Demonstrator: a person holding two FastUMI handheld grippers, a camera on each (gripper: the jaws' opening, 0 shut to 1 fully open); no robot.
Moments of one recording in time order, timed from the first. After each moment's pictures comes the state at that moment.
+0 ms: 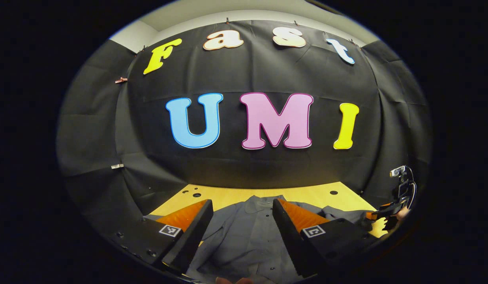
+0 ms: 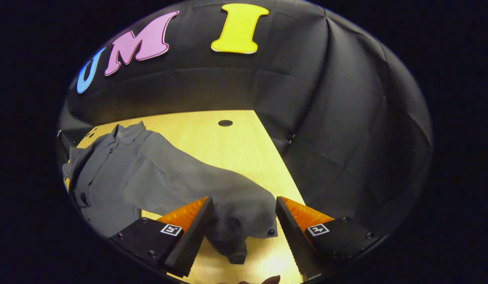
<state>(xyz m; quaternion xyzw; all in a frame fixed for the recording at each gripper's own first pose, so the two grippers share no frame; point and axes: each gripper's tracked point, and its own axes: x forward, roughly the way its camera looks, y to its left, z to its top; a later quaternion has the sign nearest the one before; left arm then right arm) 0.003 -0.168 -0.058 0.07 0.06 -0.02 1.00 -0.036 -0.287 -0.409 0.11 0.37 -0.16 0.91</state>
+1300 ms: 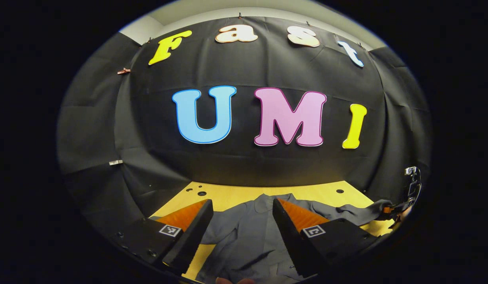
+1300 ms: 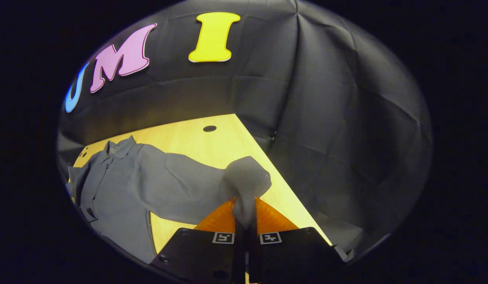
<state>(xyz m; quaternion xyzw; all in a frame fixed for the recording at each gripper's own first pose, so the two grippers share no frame) 0.046 -0.094 -0.062 0.05 0.07 -0.05 0.99 -0.076 -0.282 -0.358 0.15 0.33 -0.25 0.90</state>
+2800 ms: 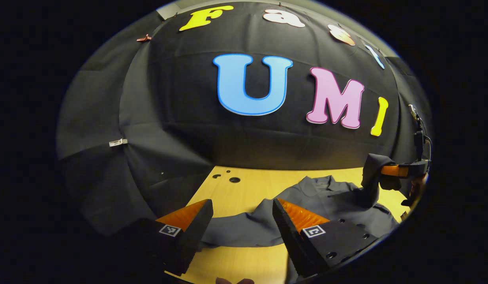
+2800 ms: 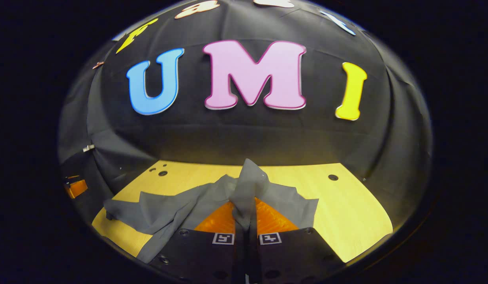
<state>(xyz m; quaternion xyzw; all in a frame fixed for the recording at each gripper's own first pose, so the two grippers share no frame) 0.133 0.166 -0.149 0.03 0.13 -0.04 0.99 0.116 0.091 -0.181 0.12 0.22 -0.04 0.97</state>
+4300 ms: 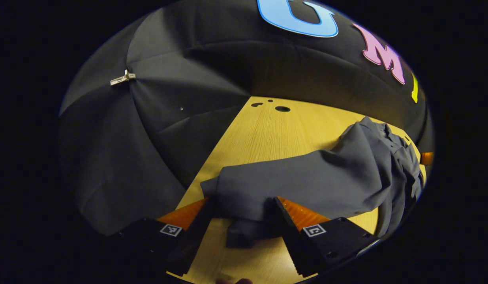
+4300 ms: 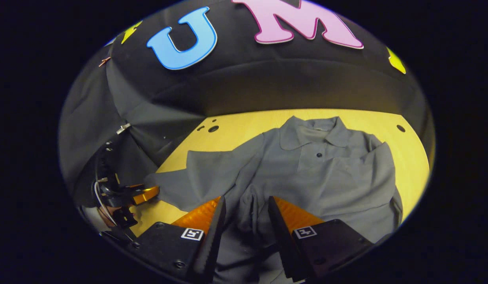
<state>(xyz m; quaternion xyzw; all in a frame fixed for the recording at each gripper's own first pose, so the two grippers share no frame) 0.199 0.284 -0.344 0.04 0.33 0.05 0.94 0.100 0.235 -0.240 0.21 0.34 0.13 0.91</state>
